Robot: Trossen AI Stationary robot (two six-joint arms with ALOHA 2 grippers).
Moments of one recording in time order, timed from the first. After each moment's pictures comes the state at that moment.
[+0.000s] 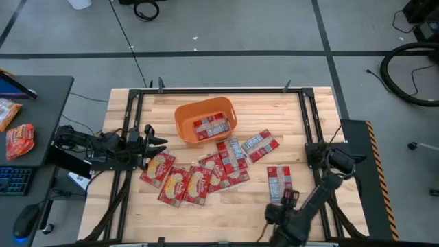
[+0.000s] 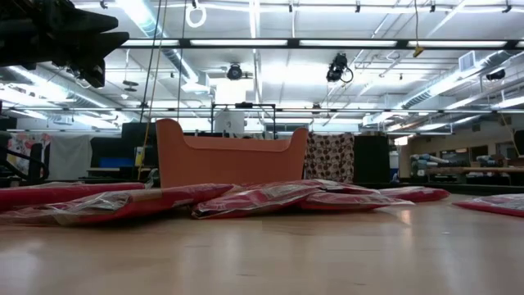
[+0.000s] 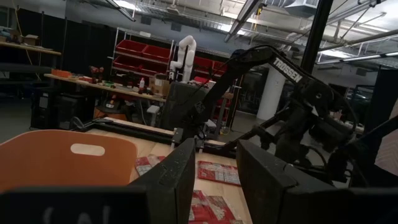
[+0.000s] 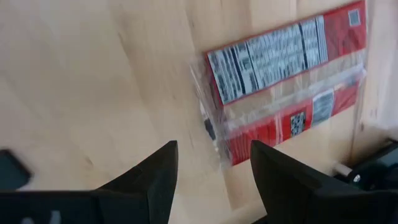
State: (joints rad) left arm -0.27 0.04 0.01 0.26 -0.34 -0.17; right arm 0.92 2.09 1.60 -1.42 0.11 1.22
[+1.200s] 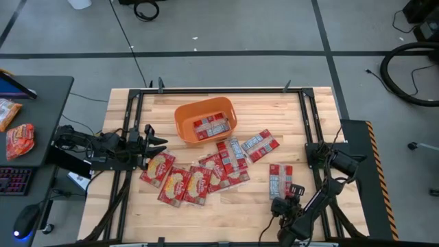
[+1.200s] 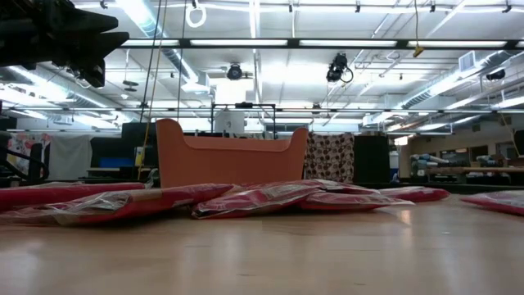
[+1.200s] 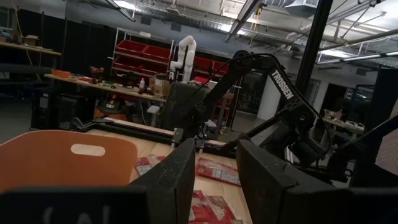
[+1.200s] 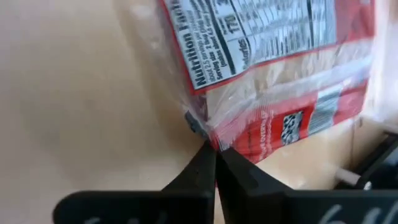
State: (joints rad) left arm -0.27 0.04 0.01 0.26 -0.34 -0.17; right arm 0.96 2.09 1.34 -1.28 0.19 1.35
